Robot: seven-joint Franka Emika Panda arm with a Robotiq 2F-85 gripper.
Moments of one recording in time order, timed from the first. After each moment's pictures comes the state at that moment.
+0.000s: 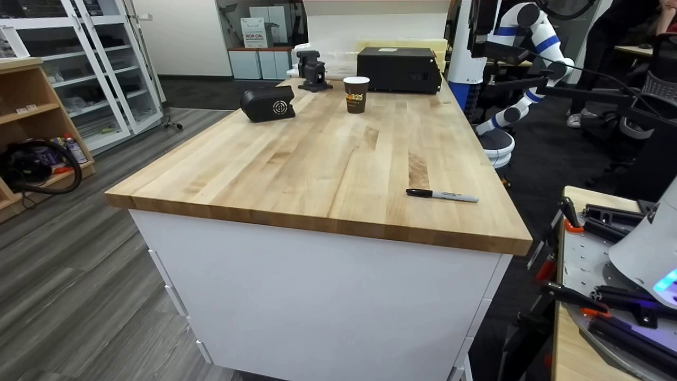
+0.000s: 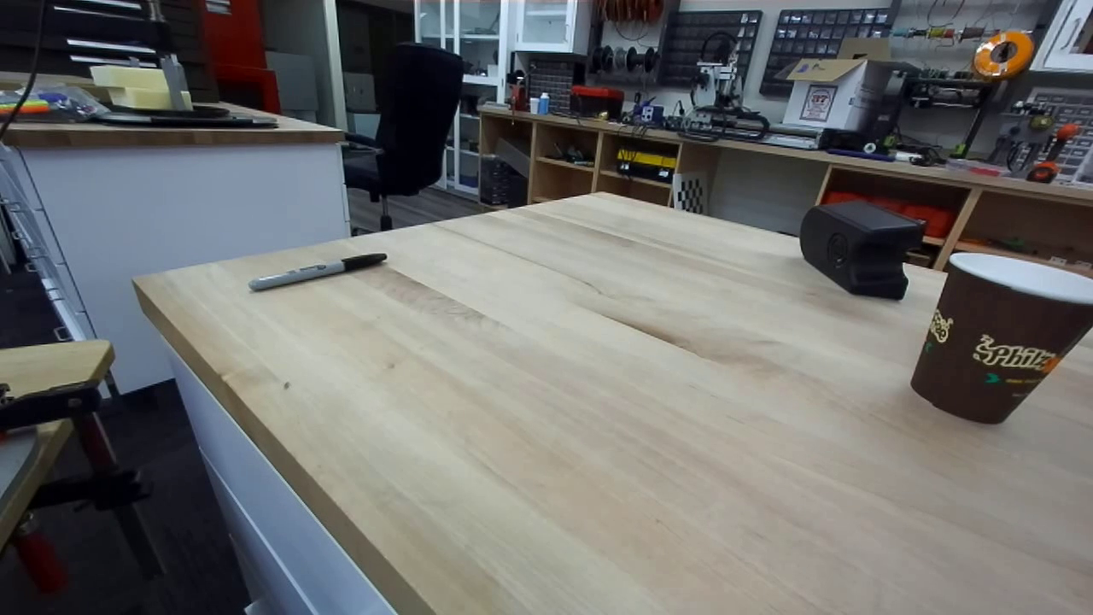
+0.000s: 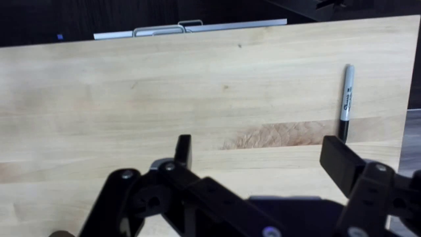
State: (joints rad) arm -0.01 -0.43 -0.06 -2.32 -0.09 1.87 -0.36
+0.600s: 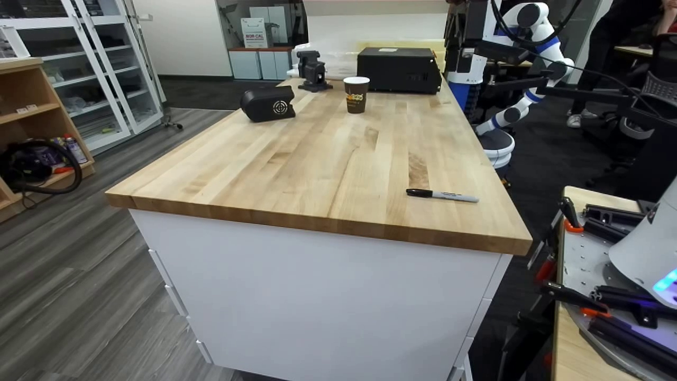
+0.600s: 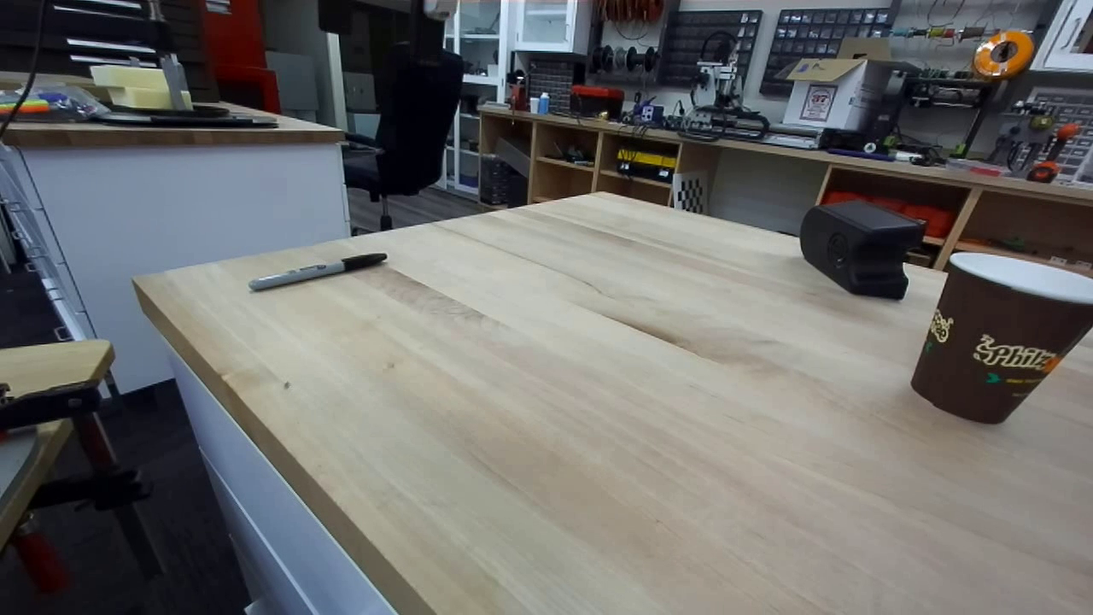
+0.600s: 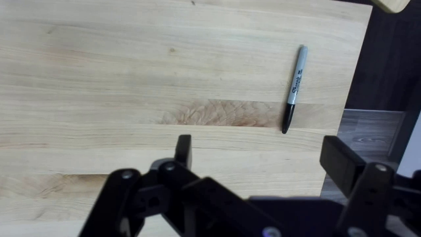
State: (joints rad) arm 0.06 -0.35 -0.10 -2.32 0.09 1.92 -0.55
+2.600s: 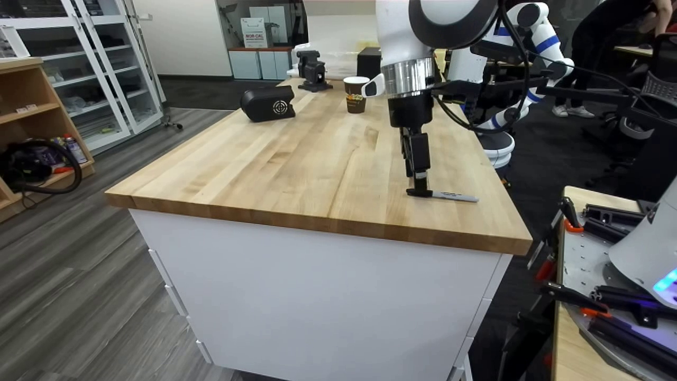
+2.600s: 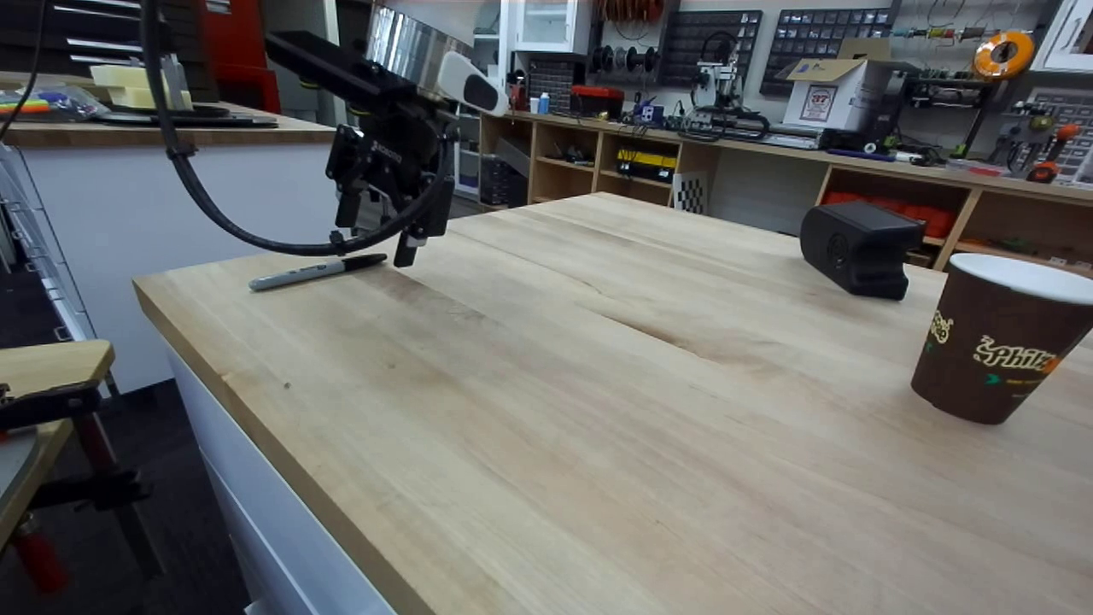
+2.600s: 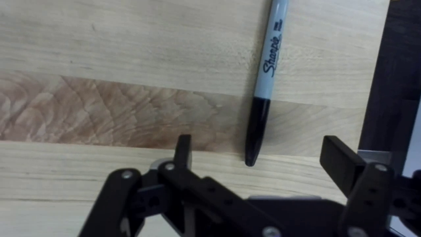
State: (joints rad) arm 0.12 0.08 0.12 -2.33 0.18 2.20 -0.43
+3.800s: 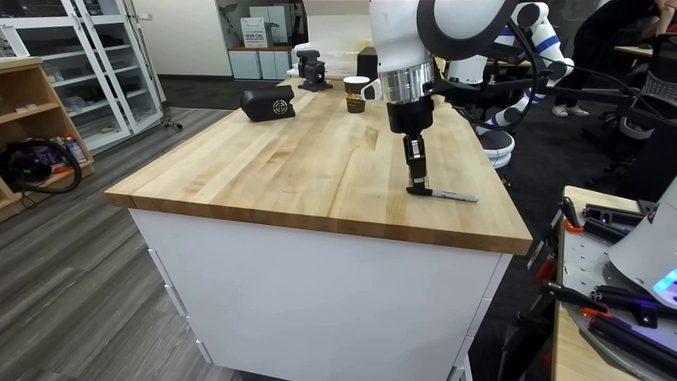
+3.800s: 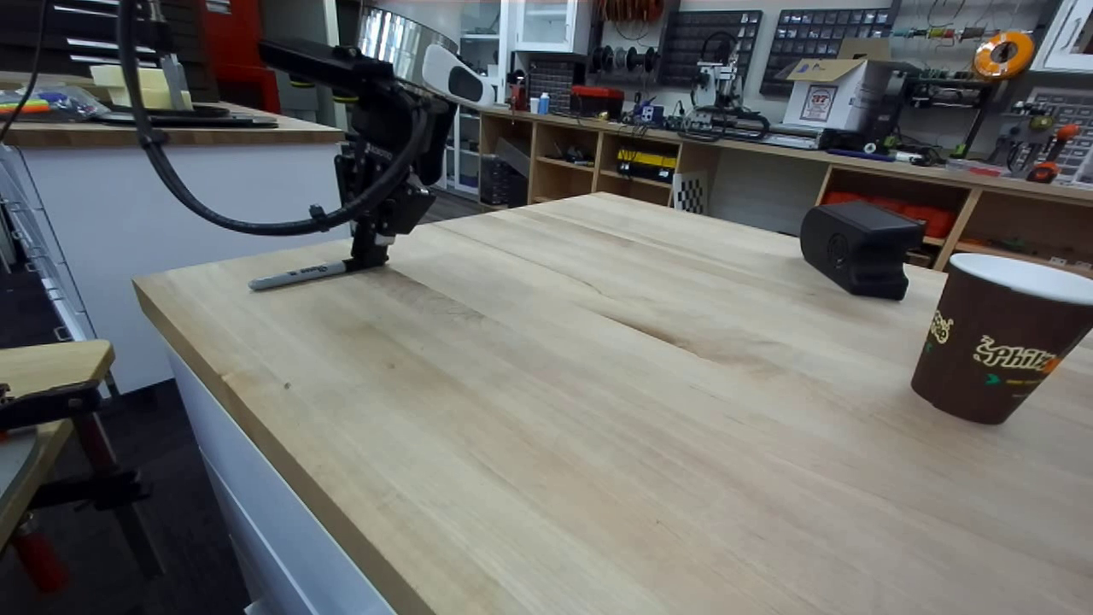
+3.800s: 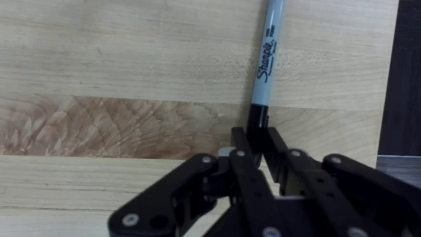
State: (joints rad) arm 0.13 0.09 0.16 -2.33 0.05 2.20 -0.21
